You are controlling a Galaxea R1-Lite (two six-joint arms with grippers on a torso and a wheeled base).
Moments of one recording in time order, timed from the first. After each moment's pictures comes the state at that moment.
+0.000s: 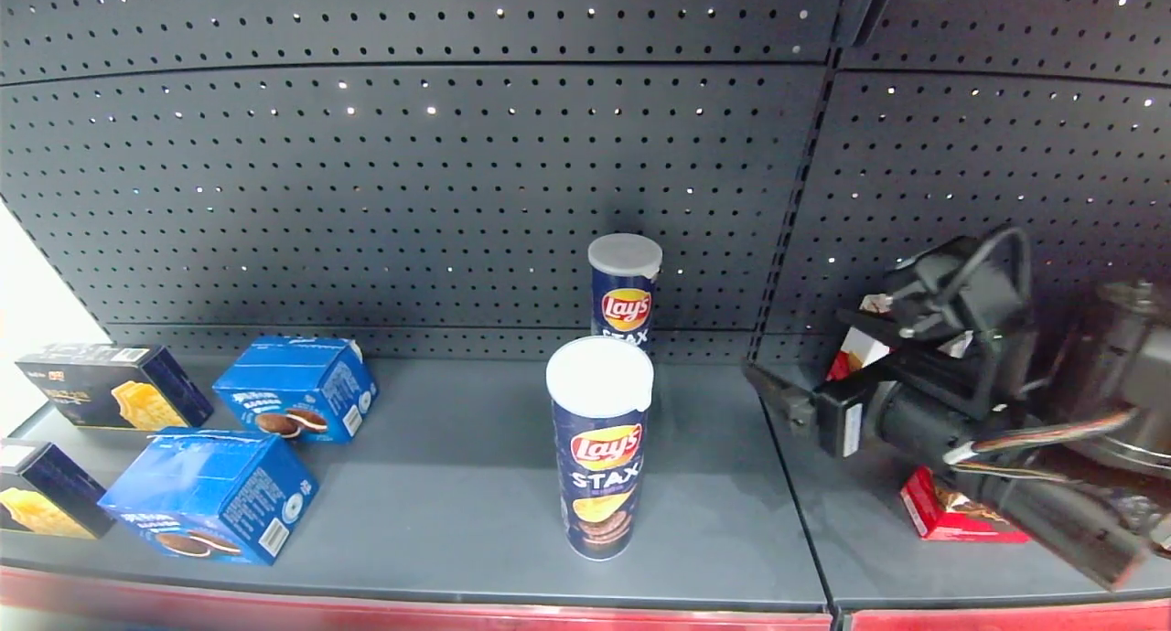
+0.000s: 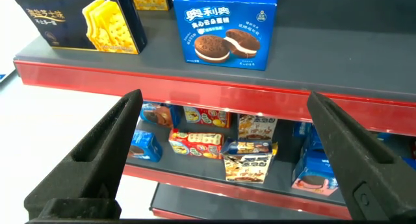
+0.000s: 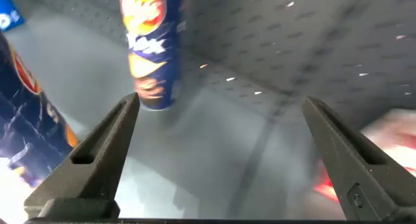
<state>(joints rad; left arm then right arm) 0.20 0.09 0.00 0.00 0.00 0.02 0.70 1.48 -0.59 -0.88 -0.29 -0.21</state>
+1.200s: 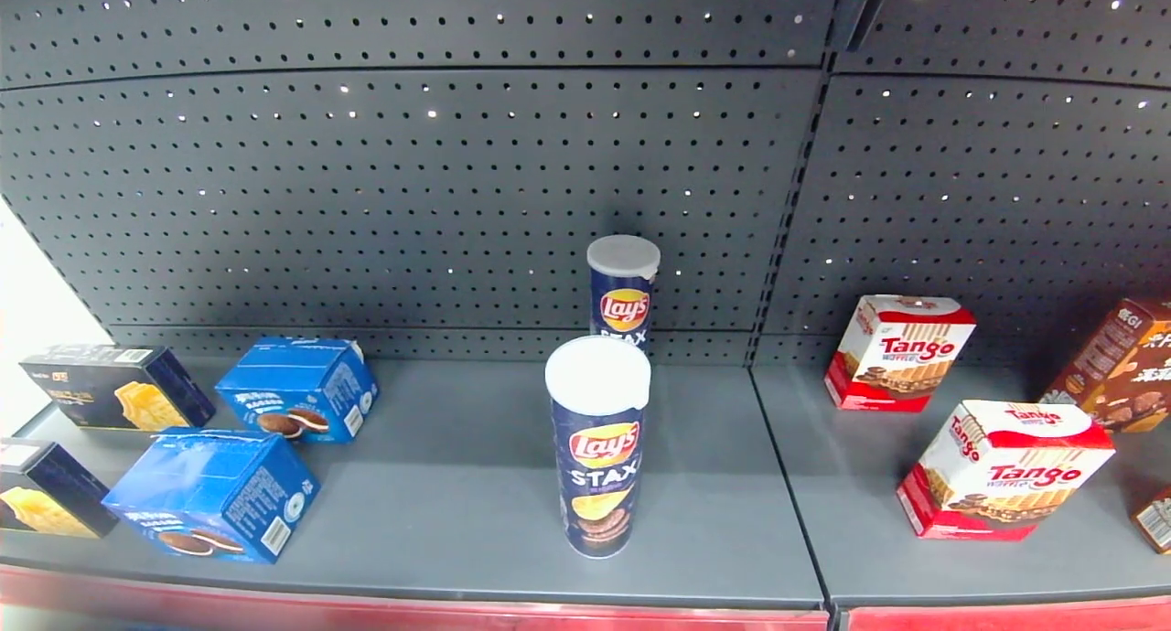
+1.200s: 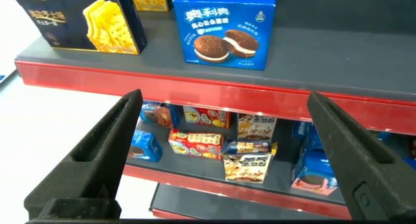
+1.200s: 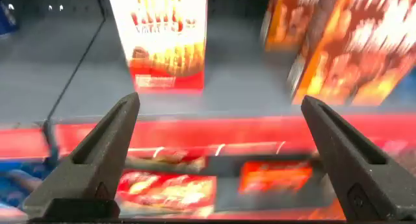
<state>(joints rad) 0.20 0.09 0.00 0.00 0.00 0.02 0.00 0.07 0.00 -0.08 -0.11 0.02</state>
